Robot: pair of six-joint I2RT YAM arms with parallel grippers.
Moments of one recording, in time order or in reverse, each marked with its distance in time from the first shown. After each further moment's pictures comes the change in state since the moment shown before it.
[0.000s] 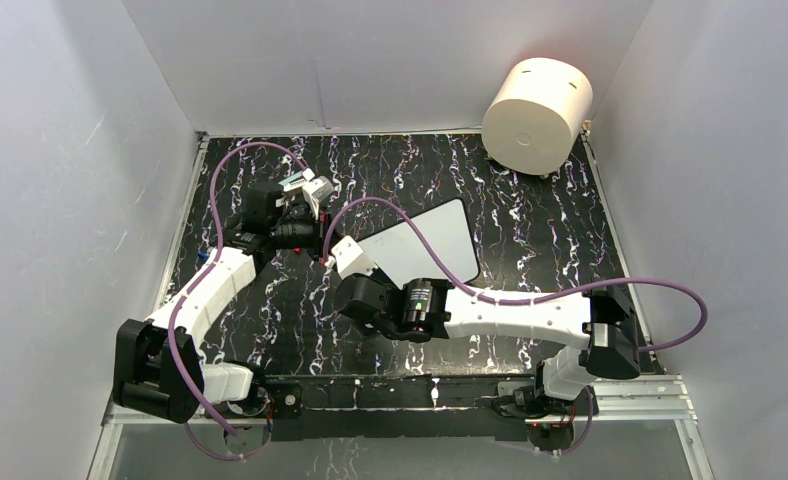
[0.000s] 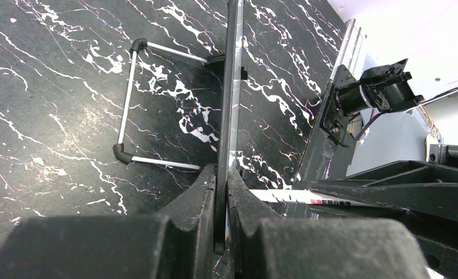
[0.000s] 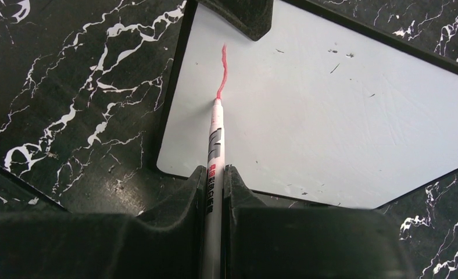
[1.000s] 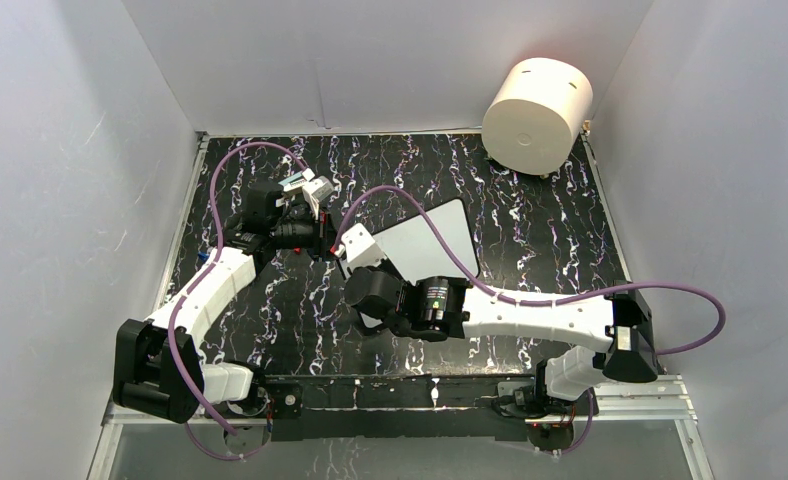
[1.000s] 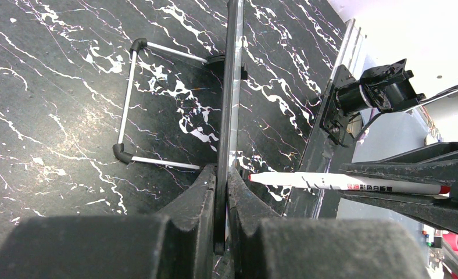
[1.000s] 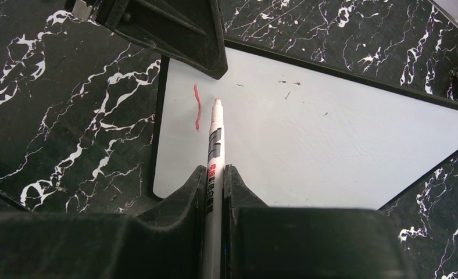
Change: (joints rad) left arm 0.000 0.000 0.000 0.000 0.000 0.000; right arm -0.003 -0.081 -0.028 0.095 0.073 -0.027
